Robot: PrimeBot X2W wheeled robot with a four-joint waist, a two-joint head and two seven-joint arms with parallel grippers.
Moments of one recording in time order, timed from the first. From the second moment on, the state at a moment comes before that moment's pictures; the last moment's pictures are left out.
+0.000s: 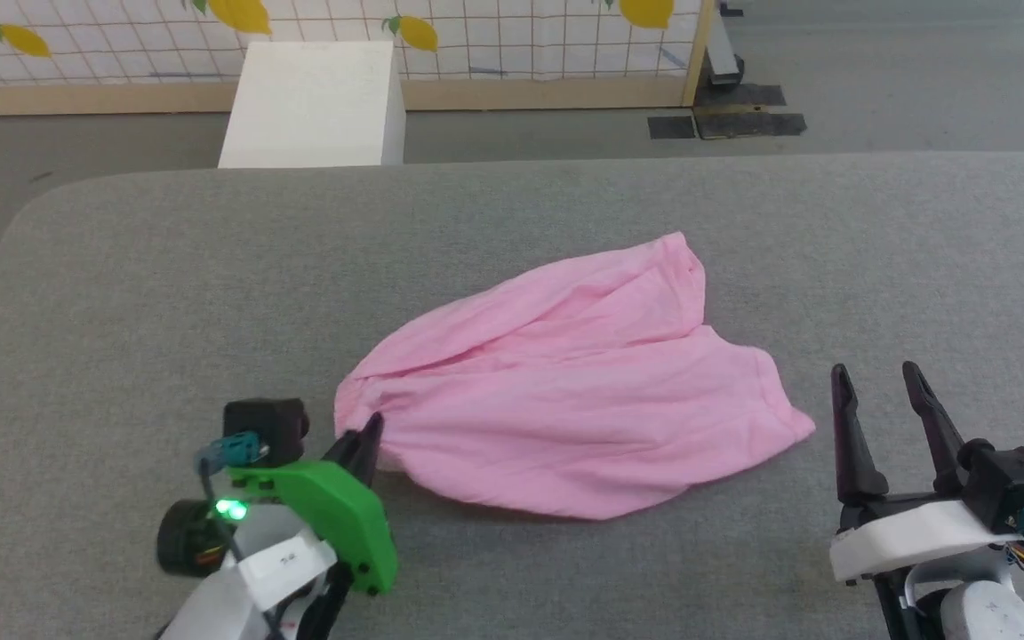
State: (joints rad) left arm -0.15 0.29 -0.40 0.00 -0.57 0.15 0.24; right arm -0.06 -0.05 -0.07 0.16 0.12 0.13 -0.26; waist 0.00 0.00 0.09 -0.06
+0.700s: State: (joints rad) left arm -0.35 0.29 -0.32 0.27 -0.58 0.22 0.28; right arm -0.09 -0.05 -0.02 0.15 0.11 0.13 -0.26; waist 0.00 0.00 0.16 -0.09
